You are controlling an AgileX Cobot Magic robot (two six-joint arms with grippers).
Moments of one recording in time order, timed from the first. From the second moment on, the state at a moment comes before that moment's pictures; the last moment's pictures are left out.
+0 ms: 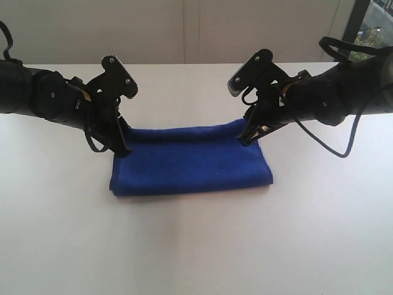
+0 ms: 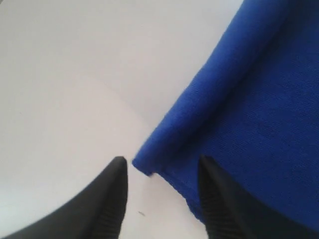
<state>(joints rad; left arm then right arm) -0.43 1.79 -1.04 -0.12 0.13 0.71 0.37 1.81 -1.04 -0.26 0.05 -0.25</state>
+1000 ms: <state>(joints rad) -0.43 1.67 -1.04 -0.12 0.43 0.35 0.37 1.66 -1.04 -0.18 0.53 0.01</state>
